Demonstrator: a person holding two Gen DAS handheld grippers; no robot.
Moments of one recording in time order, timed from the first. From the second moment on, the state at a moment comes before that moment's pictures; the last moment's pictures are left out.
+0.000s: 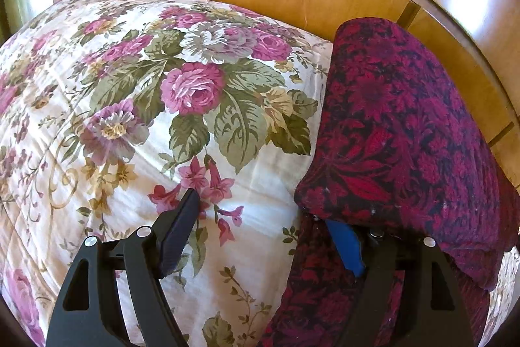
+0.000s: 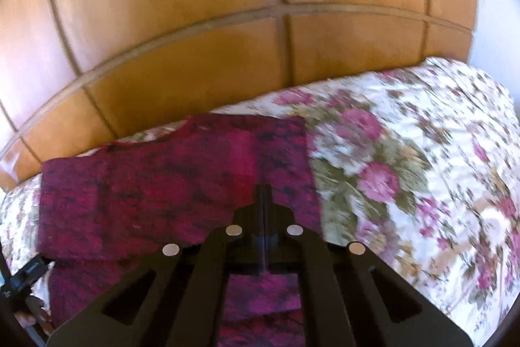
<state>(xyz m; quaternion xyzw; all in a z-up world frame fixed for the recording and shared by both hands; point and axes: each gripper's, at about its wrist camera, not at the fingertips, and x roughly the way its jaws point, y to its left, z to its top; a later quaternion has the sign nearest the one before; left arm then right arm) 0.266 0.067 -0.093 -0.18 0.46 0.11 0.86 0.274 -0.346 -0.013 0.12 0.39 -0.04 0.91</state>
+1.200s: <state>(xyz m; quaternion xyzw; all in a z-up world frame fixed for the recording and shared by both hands) 0.266 0.068 -0.095 -0.17 0.45 0.11 0.87 0.275 -0.335 -0.028 0.24 0.40 0.05 0.88</state>
